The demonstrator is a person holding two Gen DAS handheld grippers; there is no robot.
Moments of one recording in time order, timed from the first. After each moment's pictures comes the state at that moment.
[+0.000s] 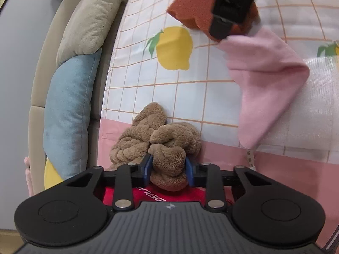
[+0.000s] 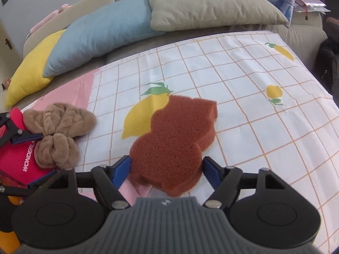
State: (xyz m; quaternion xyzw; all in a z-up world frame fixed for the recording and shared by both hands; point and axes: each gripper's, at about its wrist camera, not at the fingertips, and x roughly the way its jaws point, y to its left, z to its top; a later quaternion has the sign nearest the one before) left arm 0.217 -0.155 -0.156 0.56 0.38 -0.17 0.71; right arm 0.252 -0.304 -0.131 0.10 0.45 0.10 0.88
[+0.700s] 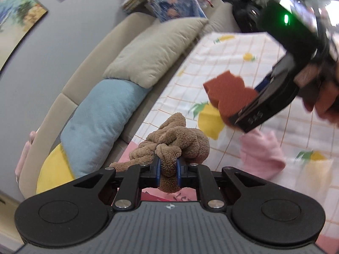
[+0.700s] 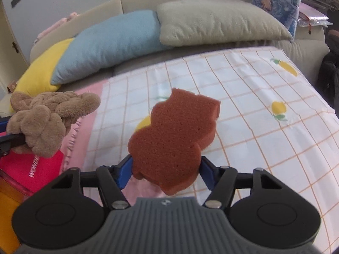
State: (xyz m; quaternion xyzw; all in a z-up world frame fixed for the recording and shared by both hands) left arm 0.165 -0.152 -0.045 0.39 0.29 -0.14 0.86; right arm 0.250 -0.291 -0.115 0.08 0.40 0.10 0.91
